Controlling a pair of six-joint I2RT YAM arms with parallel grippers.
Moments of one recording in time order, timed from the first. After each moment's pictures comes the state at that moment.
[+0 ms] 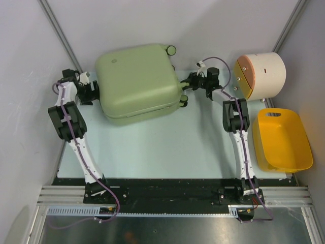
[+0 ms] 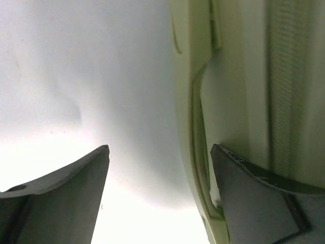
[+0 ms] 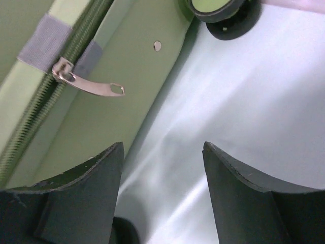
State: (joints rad) left arm 0.34 2.31 2.01 -0.83 0.44 0.08; right arm 0.18 2.69 2.13 0.32 -0.82 0.33
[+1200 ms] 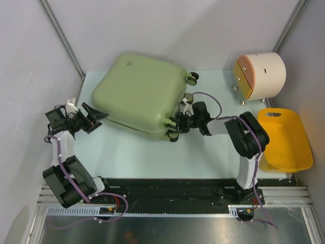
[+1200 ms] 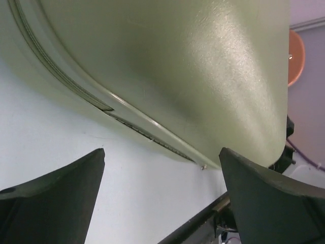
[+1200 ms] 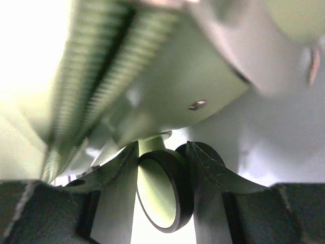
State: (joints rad) left arm 0.56 1.25 0.84 -0.39 0.99 -0.33; right arm 0.46 1.96 0.98 0.37 -0.76 0.60
